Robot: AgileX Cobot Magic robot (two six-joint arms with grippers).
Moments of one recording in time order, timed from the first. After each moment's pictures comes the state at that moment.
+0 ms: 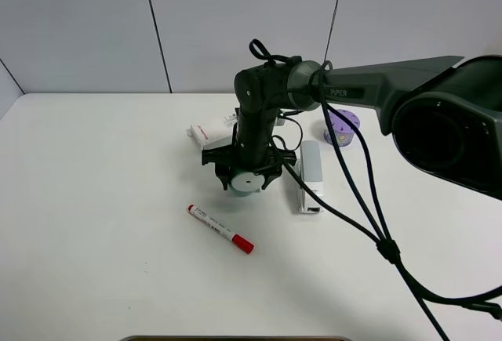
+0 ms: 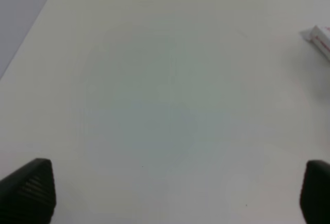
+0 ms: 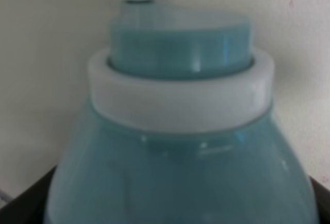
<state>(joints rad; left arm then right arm) -0.01 -0.01 -0.51 0.06 1.06 -0.07 0.66 2.32 -1.70 0.13 0.94 0.49</state>
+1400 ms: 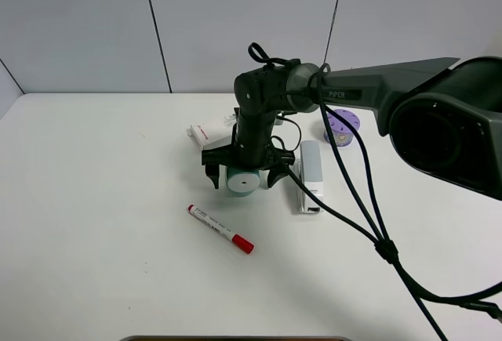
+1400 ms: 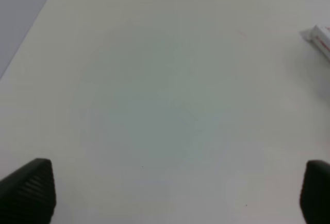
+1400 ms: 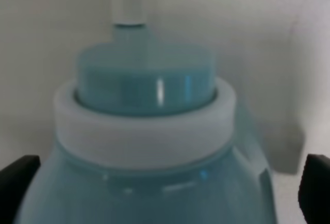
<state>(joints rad) -0.01 -0.01 -0.51 0.06 1.06 -0.07 0.66 2.32 -1.70 0.10 0.90 0.48</state>
